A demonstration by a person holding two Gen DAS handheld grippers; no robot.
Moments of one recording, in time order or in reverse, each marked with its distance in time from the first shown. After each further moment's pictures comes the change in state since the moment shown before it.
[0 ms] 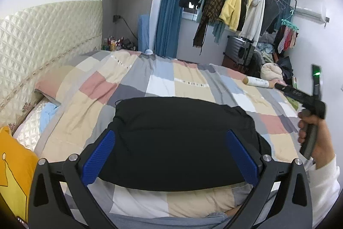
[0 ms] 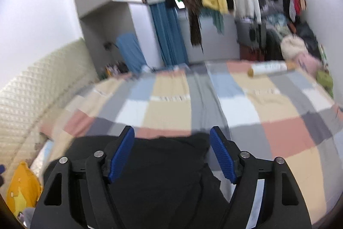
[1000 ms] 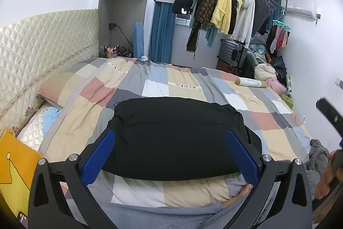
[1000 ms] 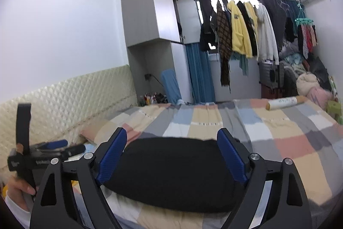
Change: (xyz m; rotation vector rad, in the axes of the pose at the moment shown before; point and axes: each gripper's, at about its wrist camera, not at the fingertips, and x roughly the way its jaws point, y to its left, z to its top) left arm -0.039 -0.012 -0.022 0.036 -0.038 -0.017; right arm -0.161 0.097 -0.094 -0.081 -0.215 0.126
